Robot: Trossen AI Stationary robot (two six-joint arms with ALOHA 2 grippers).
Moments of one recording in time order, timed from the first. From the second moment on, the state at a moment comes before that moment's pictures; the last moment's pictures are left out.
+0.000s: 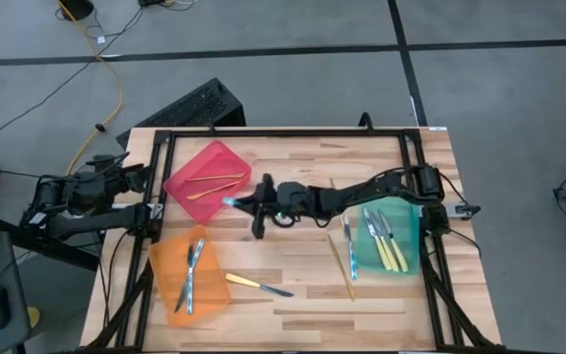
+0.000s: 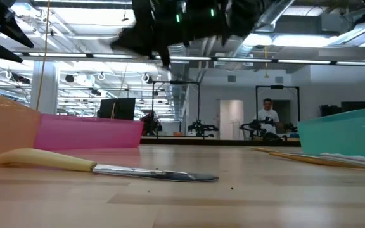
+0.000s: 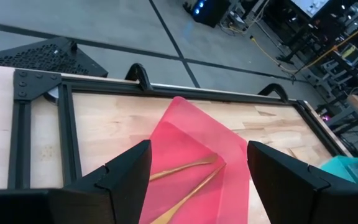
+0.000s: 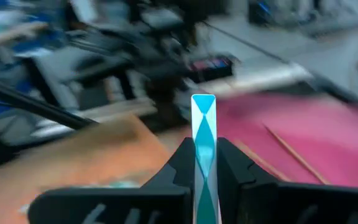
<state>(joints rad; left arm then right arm) 0.15 0.00 0.75 -1.28 -0.69 -0.94 0.03 2.00 1.36 0.53 0.11 0.18</state>
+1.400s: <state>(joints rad) 0.15 0.00 0.75 -1.29 -0.68 -0.97 0.17 2.55 2.29 0.86 -0.40 0.19</state>
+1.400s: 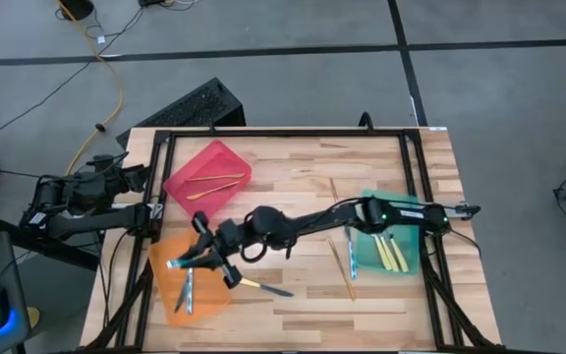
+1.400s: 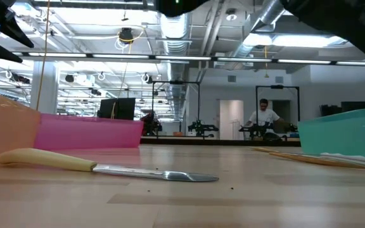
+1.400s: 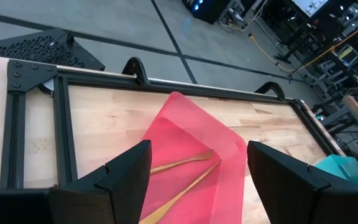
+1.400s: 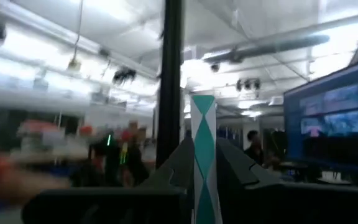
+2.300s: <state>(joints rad) 0.15 0.01 0.75 -1.29 -0.68 -1.04 0.12 2.56 2.35 -0.19 -0.46 -0.90</state>
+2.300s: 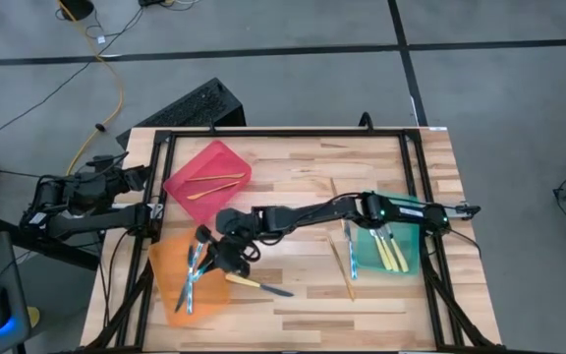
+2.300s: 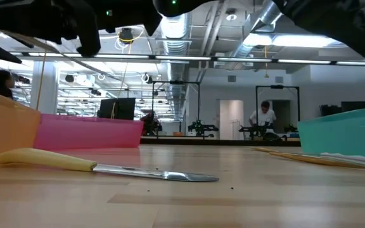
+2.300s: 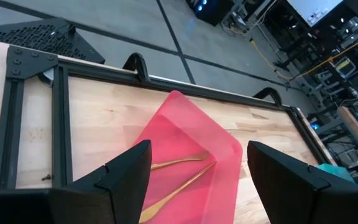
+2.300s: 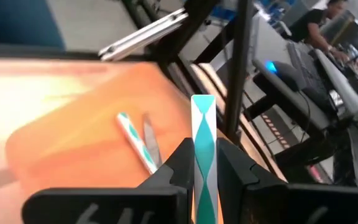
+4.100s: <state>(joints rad) 0.15 0.01 0.75 -1.29 -0.70 -1.16 0.17 2.59 2.36 -0.37 -0.12 -1.19</state>
